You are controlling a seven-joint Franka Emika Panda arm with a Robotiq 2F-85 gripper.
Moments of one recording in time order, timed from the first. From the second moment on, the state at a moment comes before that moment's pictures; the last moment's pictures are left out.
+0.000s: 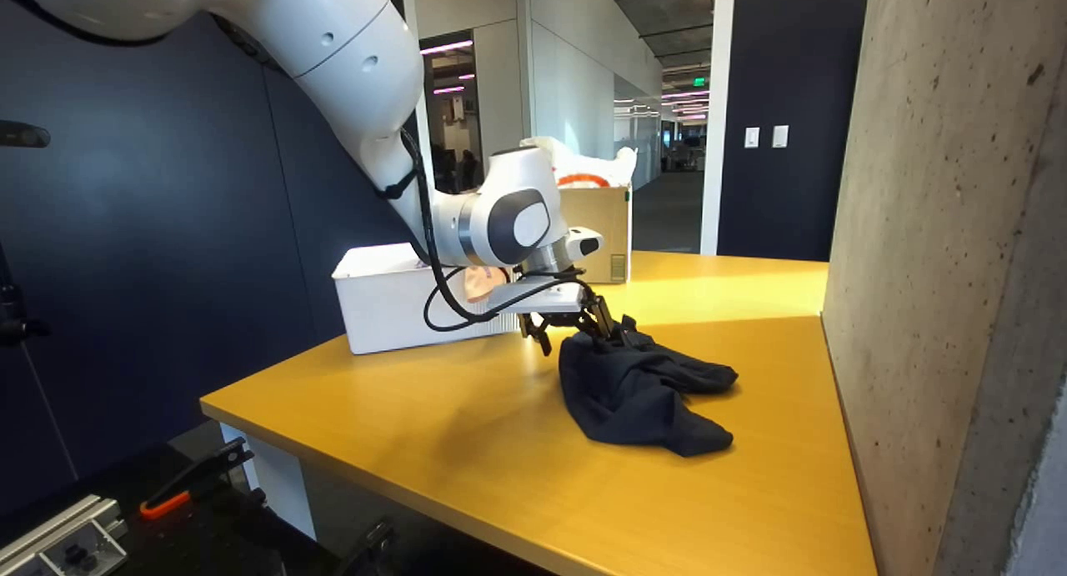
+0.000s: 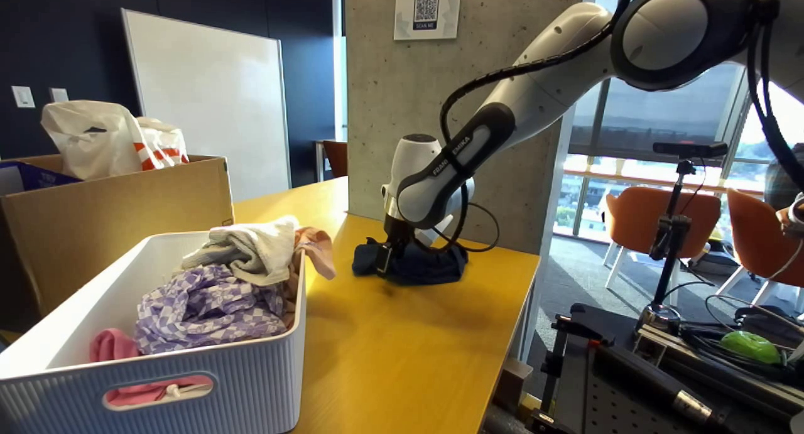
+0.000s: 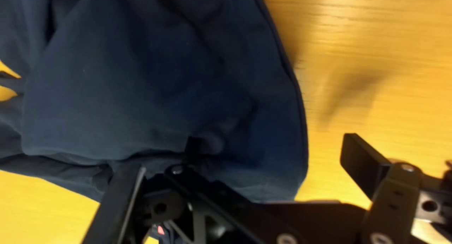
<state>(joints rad) -0.07 0.92 -0.06 -1.52 -0.10 2.71 -0.18</state>
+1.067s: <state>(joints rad) 0.13 0.89 -0.26 -1.59 -0.23 2.72 0.06</state>
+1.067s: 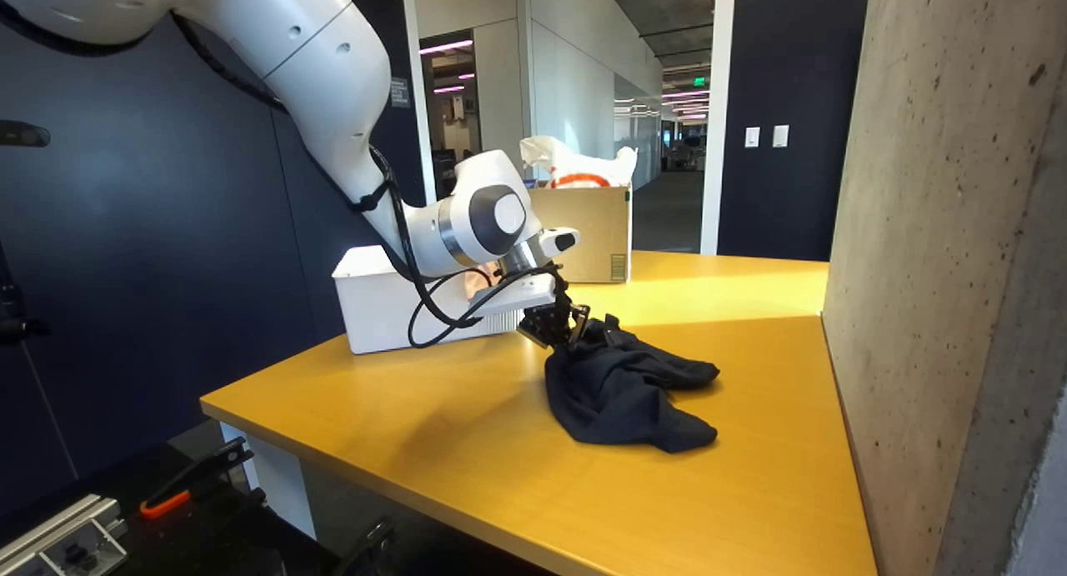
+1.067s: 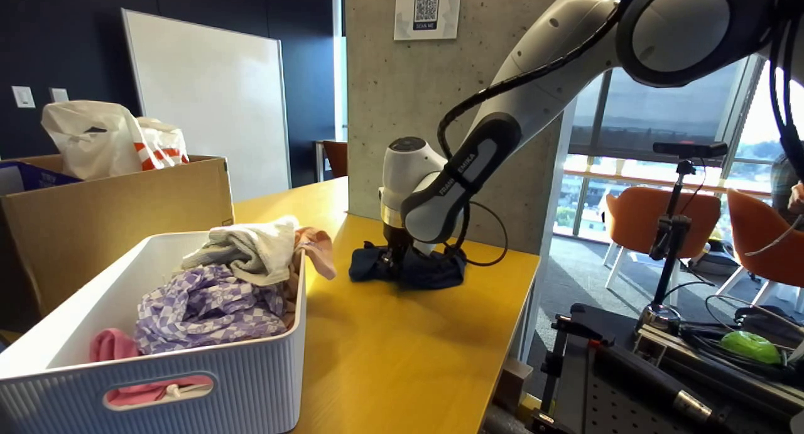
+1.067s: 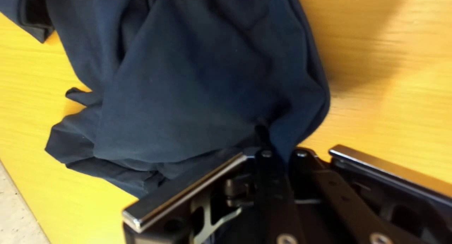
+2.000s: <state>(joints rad) 0.45 0.53 -0.52 -2.05 -0.56 2.78 0.35</state>
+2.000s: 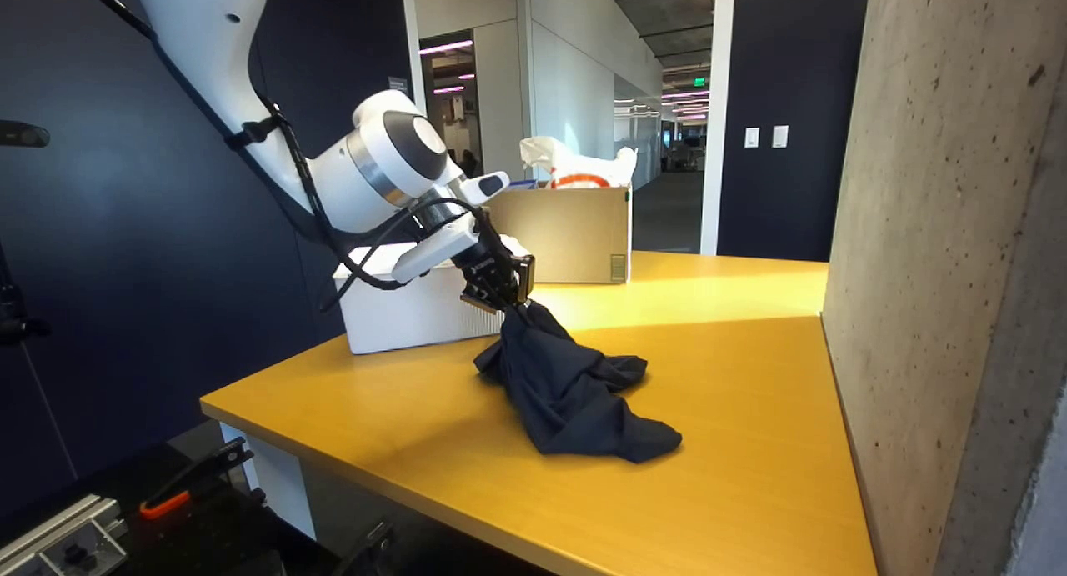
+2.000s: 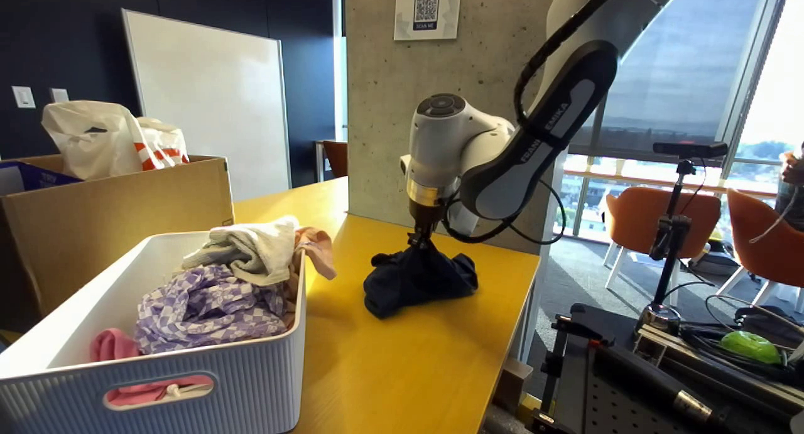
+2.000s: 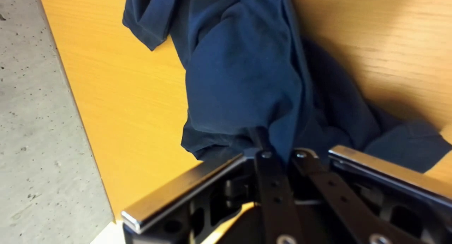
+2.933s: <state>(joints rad) -0.03 0.29 -0.41 -1.92 -0.59 2.63 0.22</state>
